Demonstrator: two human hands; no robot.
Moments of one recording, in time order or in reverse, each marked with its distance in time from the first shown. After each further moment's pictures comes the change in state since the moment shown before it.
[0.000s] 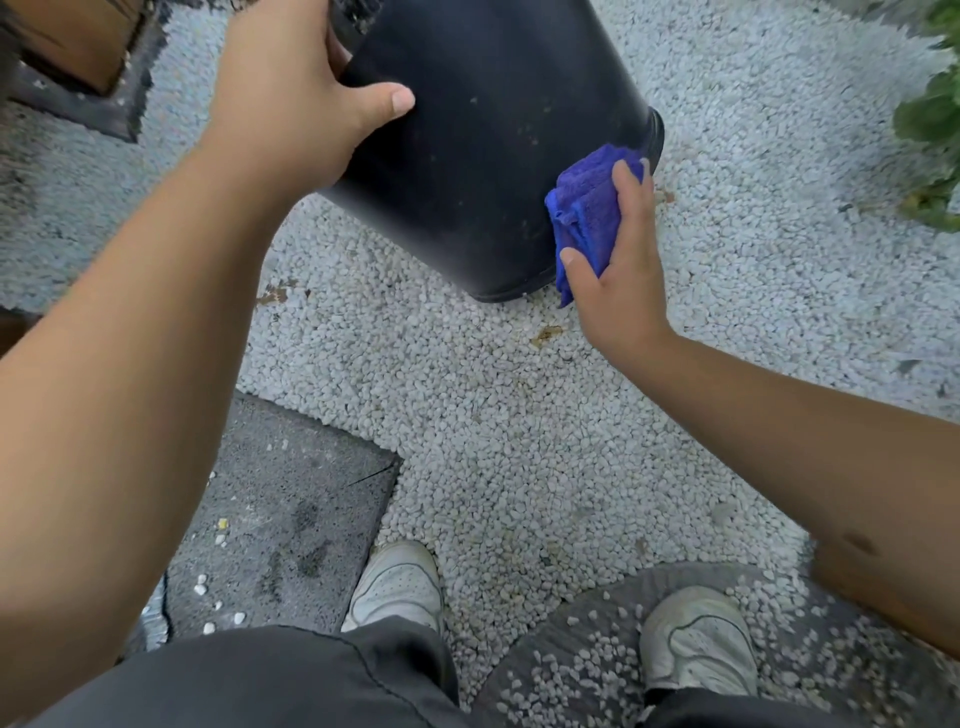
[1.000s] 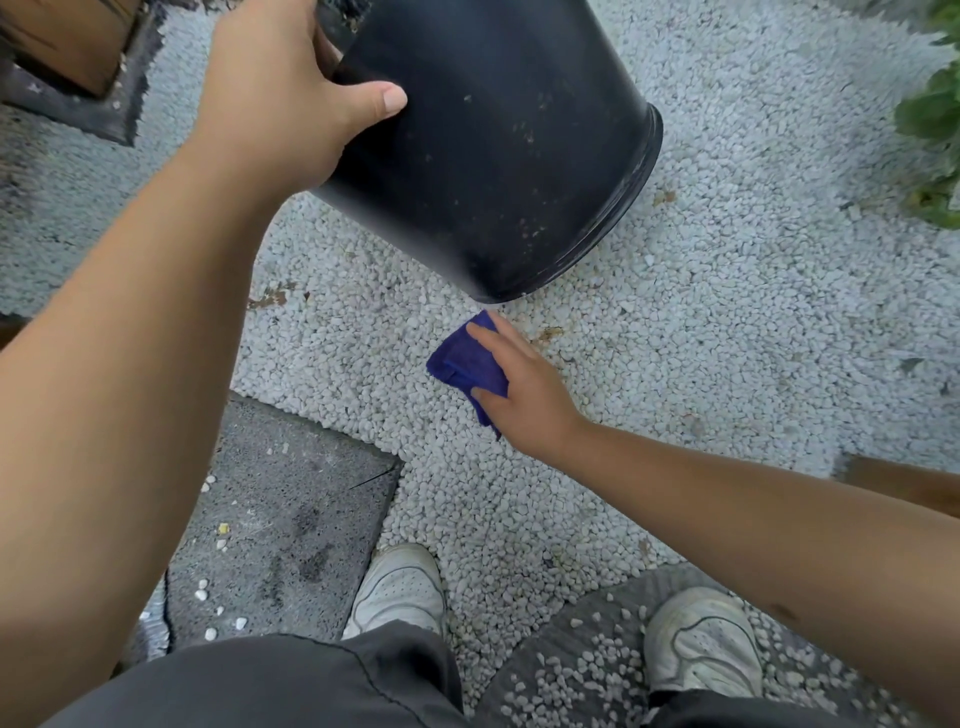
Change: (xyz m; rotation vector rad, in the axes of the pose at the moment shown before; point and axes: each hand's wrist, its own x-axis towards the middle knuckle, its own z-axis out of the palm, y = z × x) left_hand 0.001 -0.005 -0.001 -0.060 0.005 0.005; right_hand -0.086 -0.003 0.056 0.007 -0.540 0.044
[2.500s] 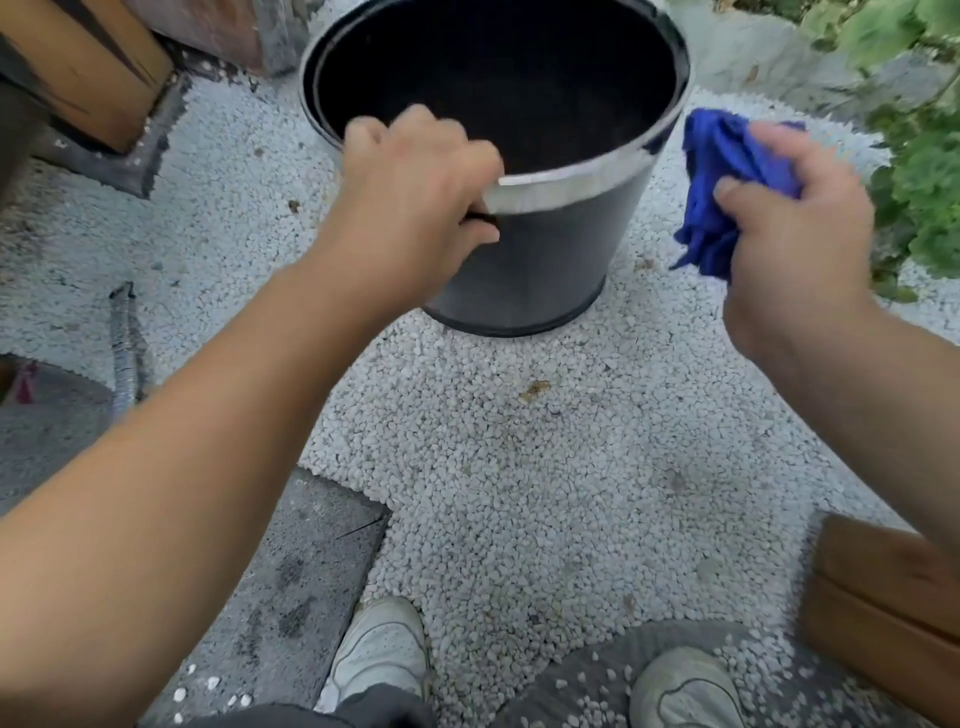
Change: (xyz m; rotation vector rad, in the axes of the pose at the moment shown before) left_hand -0.015 0.059 0.018 0.398 -0.016 0.460; right_hand 0.032 -0.084 -0.214 0.623 0.789 0.130
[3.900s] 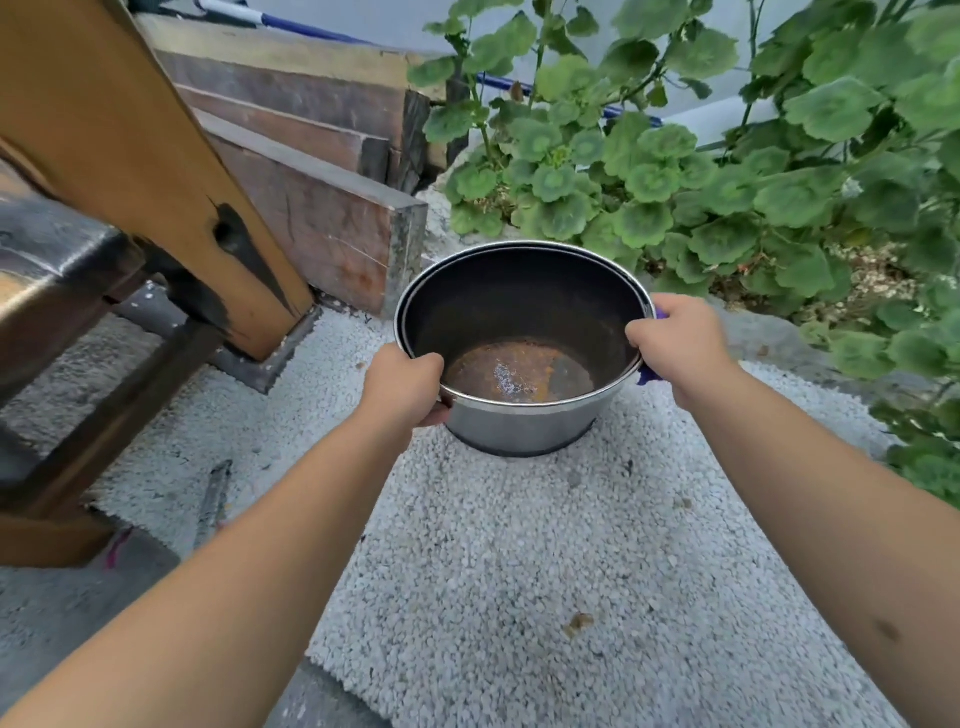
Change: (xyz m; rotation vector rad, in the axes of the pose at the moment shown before) left_hand 0.056 -0.104 0.004 -1.150 0.047 -1.220; right_hand 0.134 -0.051 0.129 -0.485 -0.240 -0.070
